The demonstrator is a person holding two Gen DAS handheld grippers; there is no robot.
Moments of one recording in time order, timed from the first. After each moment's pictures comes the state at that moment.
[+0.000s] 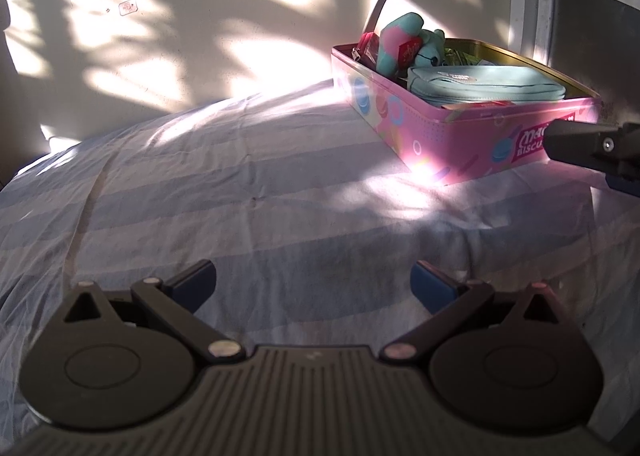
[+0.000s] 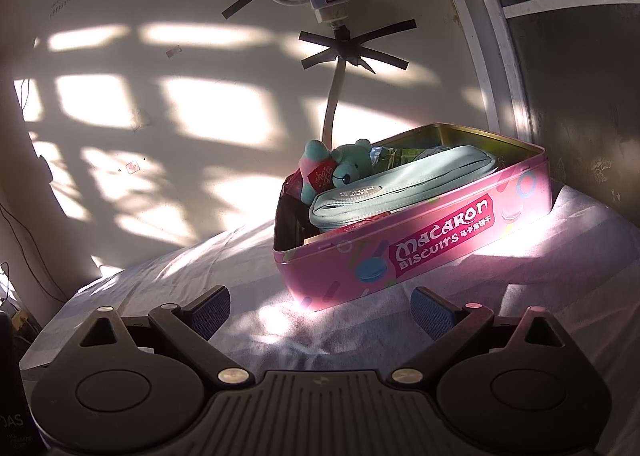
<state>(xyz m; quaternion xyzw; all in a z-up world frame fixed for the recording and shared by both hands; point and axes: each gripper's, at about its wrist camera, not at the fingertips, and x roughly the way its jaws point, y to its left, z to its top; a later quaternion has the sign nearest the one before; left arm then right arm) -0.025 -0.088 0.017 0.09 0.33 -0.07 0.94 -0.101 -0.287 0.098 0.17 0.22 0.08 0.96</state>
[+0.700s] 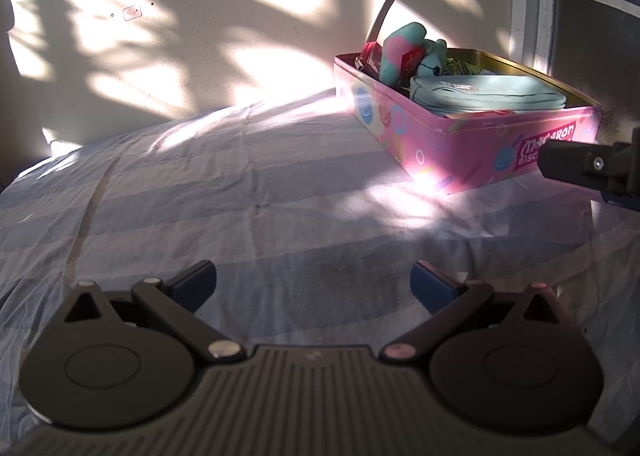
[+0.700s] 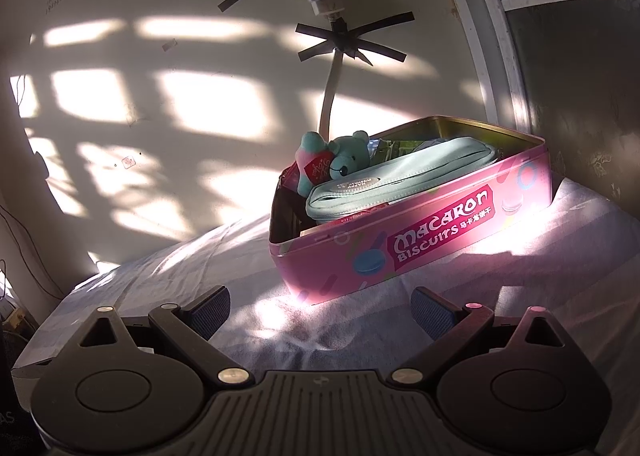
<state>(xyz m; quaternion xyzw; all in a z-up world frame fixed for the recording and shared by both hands) -0.025 -0.084 0.019 0.08 0.32 -0.08 0.94 -0.097 -0.286 0.094 0.17 0.23 0.07 0.96</state>
